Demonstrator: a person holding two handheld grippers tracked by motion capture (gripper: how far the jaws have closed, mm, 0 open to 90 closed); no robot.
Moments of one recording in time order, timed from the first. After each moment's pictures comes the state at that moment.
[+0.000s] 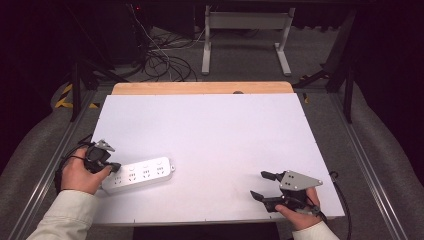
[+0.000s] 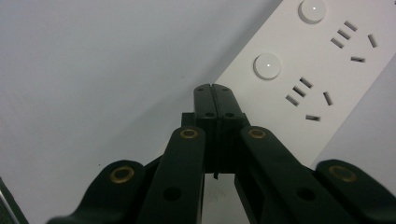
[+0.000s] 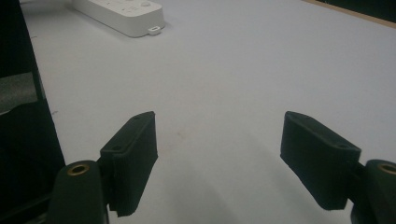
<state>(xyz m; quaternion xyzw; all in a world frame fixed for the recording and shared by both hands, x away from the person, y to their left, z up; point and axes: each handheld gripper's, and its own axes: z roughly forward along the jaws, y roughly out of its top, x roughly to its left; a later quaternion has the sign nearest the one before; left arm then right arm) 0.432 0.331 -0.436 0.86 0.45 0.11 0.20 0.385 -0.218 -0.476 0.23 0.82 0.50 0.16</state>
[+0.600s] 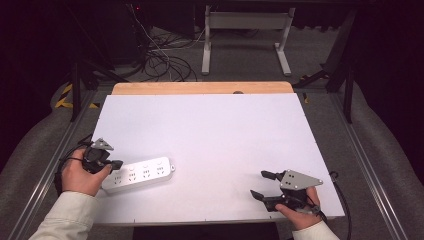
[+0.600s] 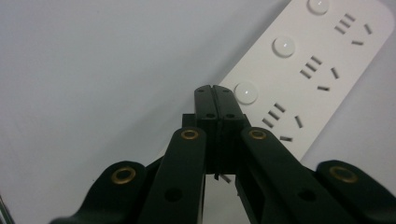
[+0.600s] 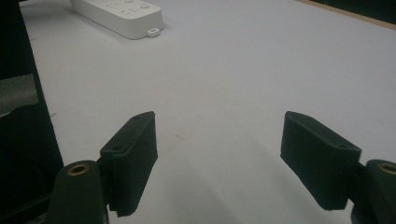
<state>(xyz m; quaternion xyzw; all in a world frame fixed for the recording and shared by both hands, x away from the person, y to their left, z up) 0.426 0.327 -0.425 0.85 0.45 0.13 0.25 0.386 -0.218 -0.475 0.23 0.82 0.50 0.16</state>
